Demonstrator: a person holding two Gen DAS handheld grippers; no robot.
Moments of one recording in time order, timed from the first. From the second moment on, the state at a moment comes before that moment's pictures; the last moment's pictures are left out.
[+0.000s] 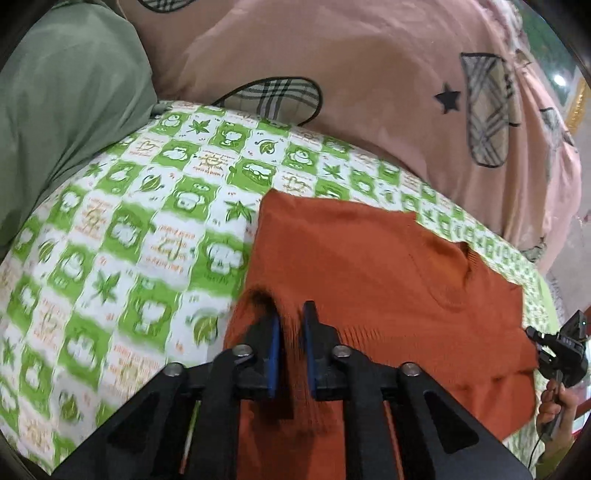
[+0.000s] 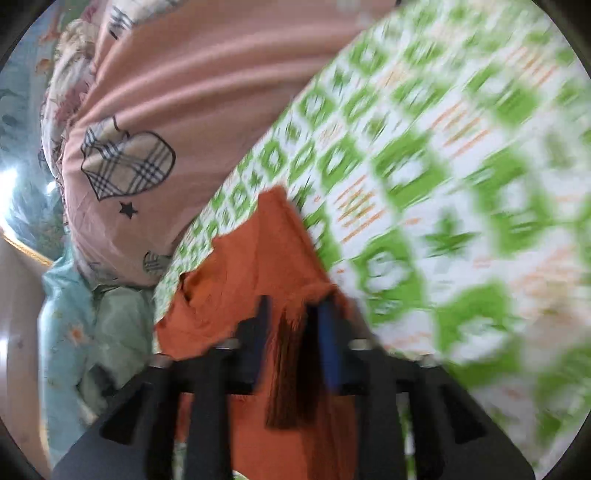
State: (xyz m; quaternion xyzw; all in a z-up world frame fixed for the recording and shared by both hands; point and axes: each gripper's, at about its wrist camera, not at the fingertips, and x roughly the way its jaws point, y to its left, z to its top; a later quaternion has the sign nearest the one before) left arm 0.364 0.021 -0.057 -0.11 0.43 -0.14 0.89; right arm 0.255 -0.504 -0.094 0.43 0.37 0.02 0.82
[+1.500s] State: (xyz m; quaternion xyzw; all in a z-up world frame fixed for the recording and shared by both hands) left arm 0.205 0.026 -0.079 -0.18 0.46 -0.10 0.86; right arm 0.184 -0.368 -0.091 0.28 0.41 0.08 0.86
